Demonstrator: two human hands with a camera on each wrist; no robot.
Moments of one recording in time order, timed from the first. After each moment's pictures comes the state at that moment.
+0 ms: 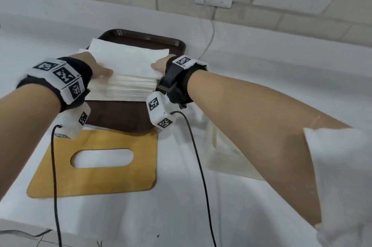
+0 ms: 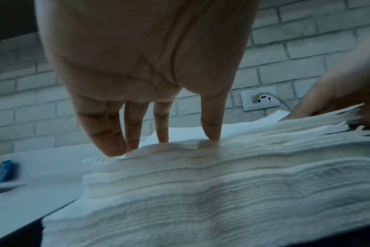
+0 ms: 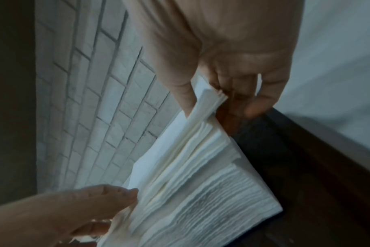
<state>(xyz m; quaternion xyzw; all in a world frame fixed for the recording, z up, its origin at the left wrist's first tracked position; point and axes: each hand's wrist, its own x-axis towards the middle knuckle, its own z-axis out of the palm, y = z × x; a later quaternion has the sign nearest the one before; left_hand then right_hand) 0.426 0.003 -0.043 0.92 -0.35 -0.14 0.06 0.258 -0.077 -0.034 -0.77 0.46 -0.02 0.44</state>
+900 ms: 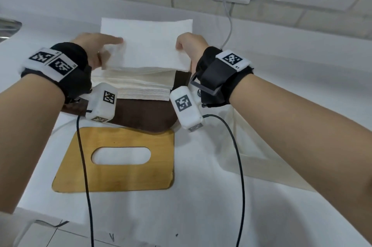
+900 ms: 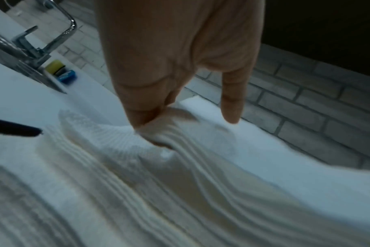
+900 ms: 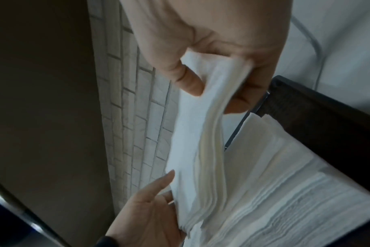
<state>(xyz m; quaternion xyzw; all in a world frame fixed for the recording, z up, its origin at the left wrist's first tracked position) 0.450 0.010 -0.024 0.78 -0.22 -0.33 0.48 0.259 -0.079 -0.009 -0.57 0.48 -0.24 0.63</state>
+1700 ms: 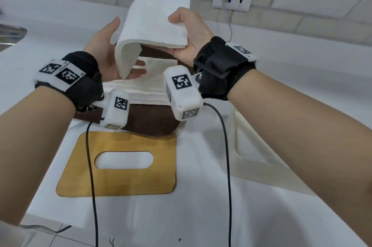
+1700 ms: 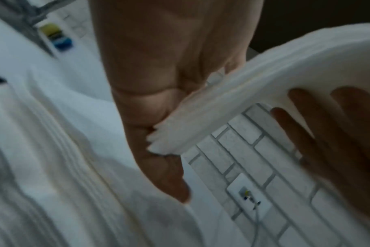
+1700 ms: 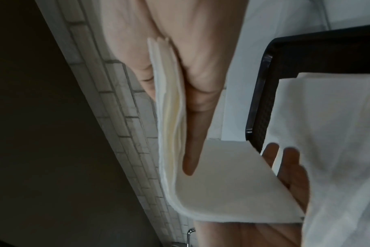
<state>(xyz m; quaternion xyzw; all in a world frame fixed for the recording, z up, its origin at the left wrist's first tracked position) 0.427 0.019 -0.015 0.58 -0.23 -0.56 0.55 0.264 -0.062 0.026 -0.39 0.21 -0.27 0.86</state>
